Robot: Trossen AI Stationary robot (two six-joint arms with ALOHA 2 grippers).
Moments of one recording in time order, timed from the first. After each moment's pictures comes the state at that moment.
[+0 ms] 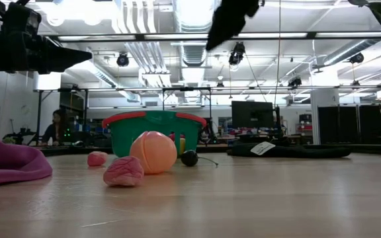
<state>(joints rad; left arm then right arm) -0.02 0.14 0.01 0.20 -0.27 0.35 0.14 1.67 1.49 -0.76 0.14 0.02</state>
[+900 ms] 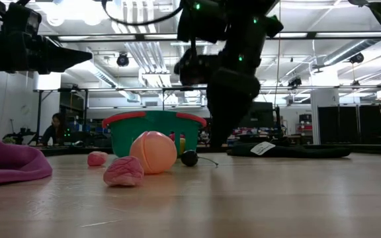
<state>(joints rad) -0.02 0.14 0.01 0.20 -0.27 0.35 0.12 2.00 1.38 -0.61 0.07 0.17</state>
